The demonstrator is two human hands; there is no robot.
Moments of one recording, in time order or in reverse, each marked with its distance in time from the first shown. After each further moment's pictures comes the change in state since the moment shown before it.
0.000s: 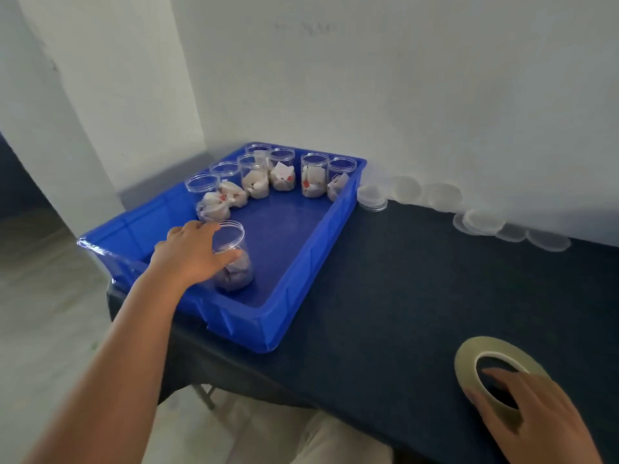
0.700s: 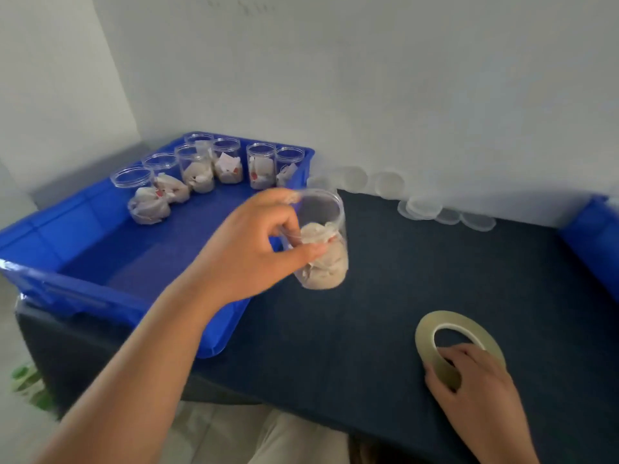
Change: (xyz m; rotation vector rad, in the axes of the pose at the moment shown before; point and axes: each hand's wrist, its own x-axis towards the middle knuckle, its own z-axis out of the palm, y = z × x) left_hand -0.072 0.154 -0.019 -0.768 0.116 0.716; right_hand -0.003 0.018 0.014 -0.048 0.078 0.124
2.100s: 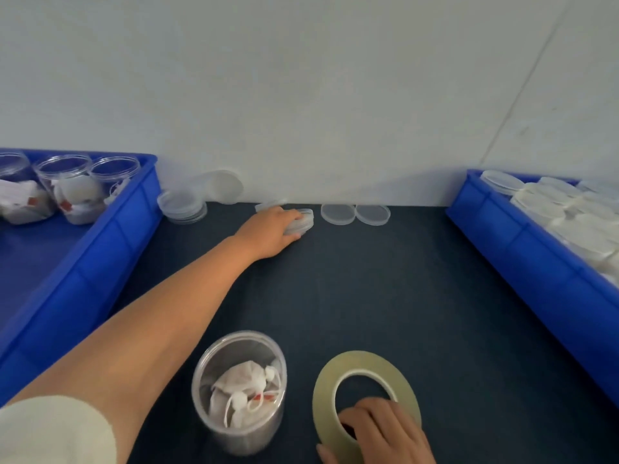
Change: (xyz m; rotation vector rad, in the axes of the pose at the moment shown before) left_hand 0.269 -0.105 0.315 0.376 -0.494 0.167; right_hand 0.033 0.019 0.041 -0.019 0.323 -0.327
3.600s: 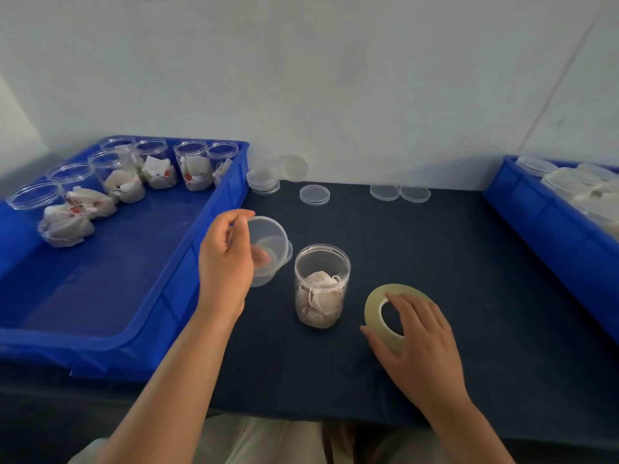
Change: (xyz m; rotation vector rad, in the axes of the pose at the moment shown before) left_hand -0.316 0.082 -0.097 -0.913 0.851 -0.526; right_hand -0.008 -0.029 -0.043 0.082 -0.067 0.256
